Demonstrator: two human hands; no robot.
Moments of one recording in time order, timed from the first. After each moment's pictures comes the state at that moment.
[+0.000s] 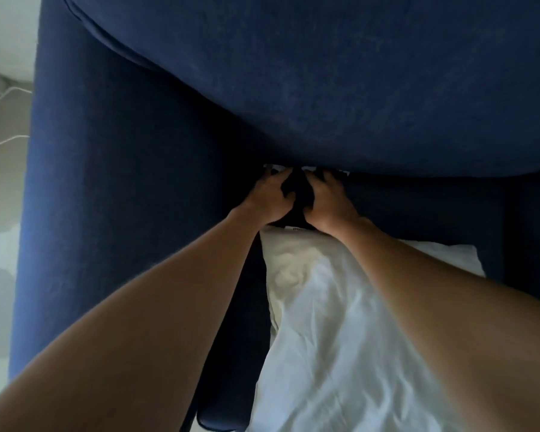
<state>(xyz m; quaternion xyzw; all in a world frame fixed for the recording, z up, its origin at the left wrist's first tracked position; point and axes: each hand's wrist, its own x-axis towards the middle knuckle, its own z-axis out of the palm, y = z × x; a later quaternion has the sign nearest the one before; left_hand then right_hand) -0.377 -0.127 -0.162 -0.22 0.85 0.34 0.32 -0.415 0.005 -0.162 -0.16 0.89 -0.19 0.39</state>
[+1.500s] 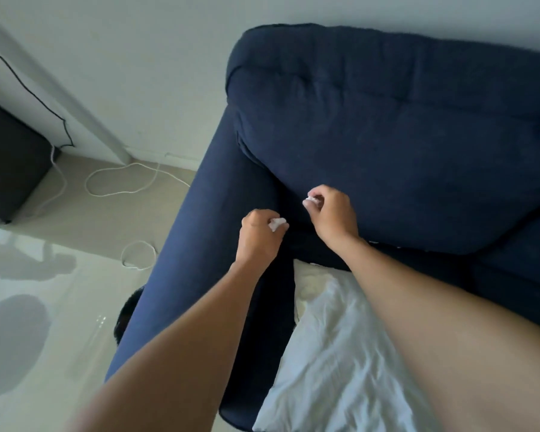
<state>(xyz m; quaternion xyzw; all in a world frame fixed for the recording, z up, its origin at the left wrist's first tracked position) -0.264 -0.131 0.083 -0.36 0.85 0.39 -0.04 -0.369 -0.031 0.077 -0.16 0.90 -0.39 0.15</state>
